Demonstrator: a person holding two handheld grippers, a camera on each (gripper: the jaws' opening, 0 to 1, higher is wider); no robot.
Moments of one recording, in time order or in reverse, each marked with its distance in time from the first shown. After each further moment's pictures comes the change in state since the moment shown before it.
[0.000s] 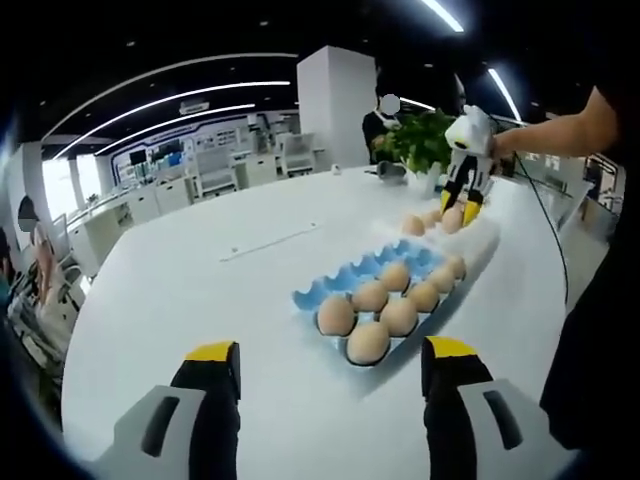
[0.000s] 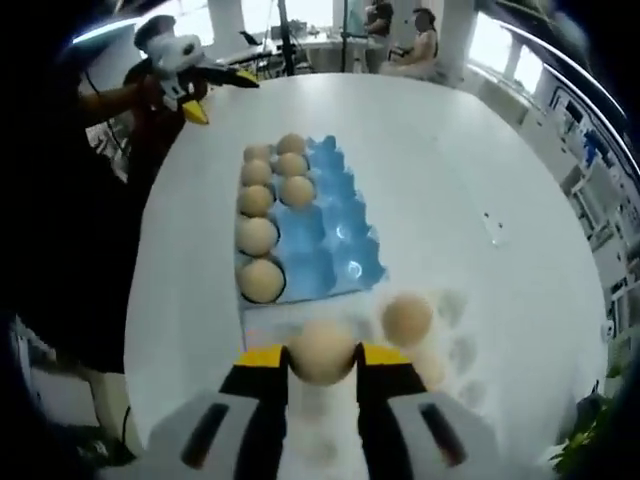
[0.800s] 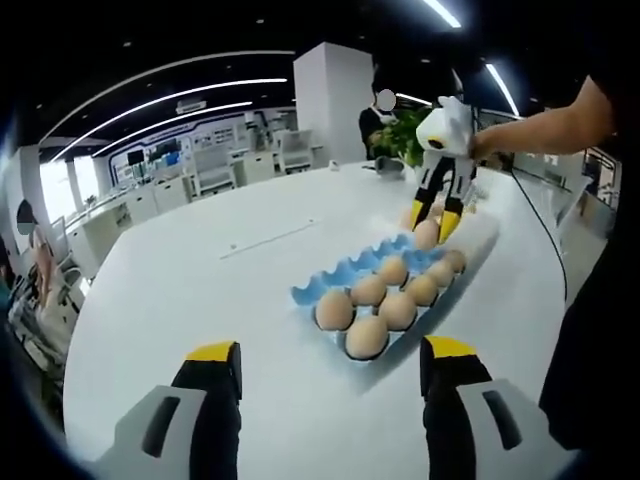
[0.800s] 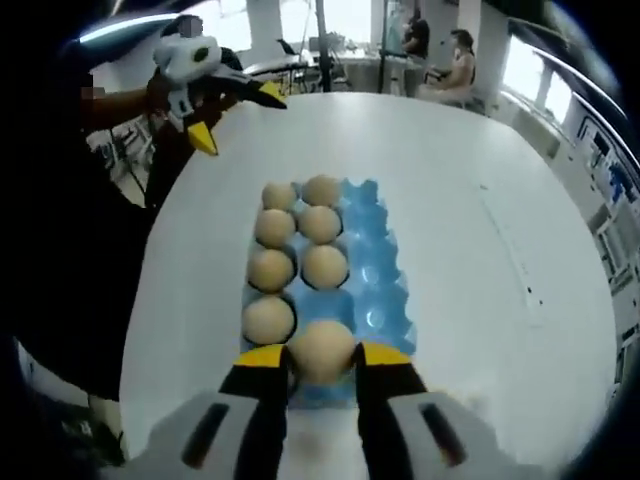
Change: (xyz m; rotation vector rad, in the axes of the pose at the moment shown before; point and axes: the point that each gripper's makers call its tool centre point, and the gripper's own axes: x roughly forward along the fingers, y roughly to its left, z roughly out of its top) left arm 0.000 -0.001 -0.005 0.014 0.018 -0.008; right arm 0.052 0.017 0.071 -0.114 -0.075 0.101
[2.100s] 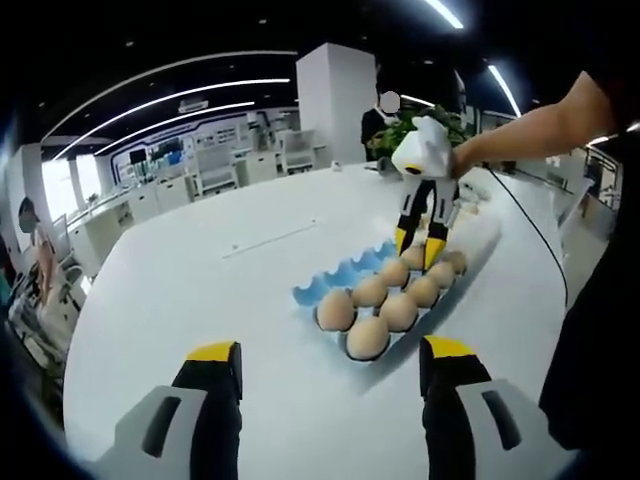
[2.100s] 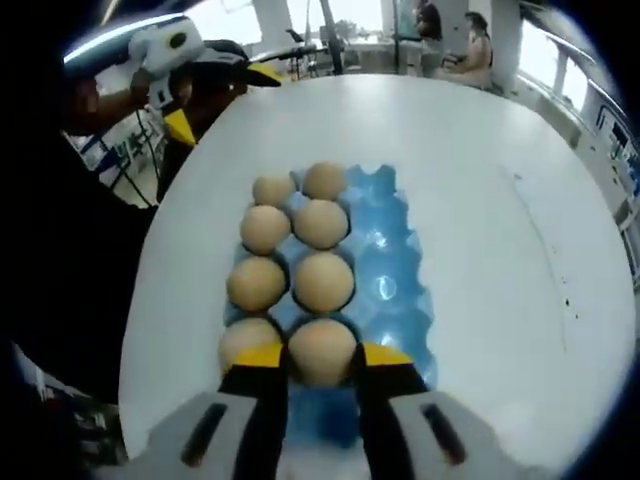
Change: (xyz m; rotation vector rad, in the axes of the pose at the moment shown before) left arm 0.001 0.002 0.001 -0.006 -0.004 0.005; right arm 0.043 -0.003 0.003 -0.002 0.048 0.110
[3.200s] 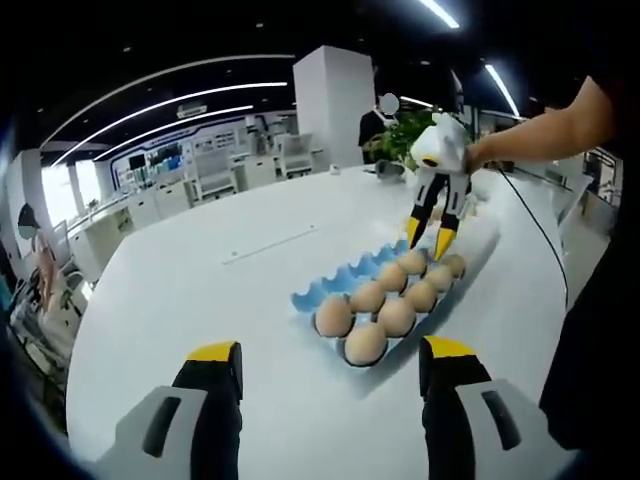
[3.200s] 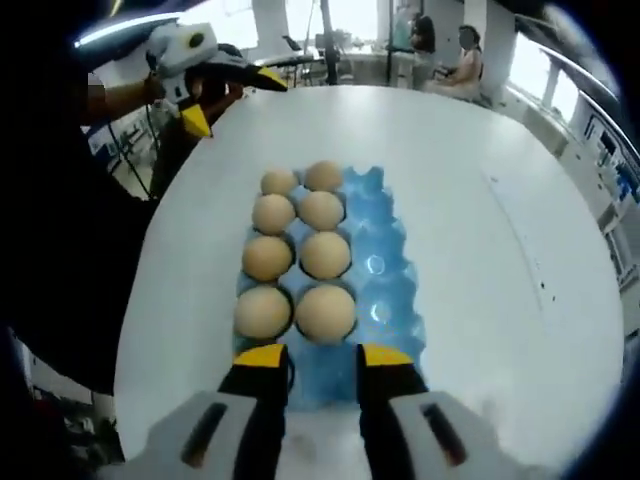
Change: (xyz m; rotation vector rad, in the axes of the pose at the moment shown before) left arm 0.000 -0.006 0.007 0.018 -0.012 -0.001; right arm -0.035 0.003 -0.028 0.021 -0.041 -0.095
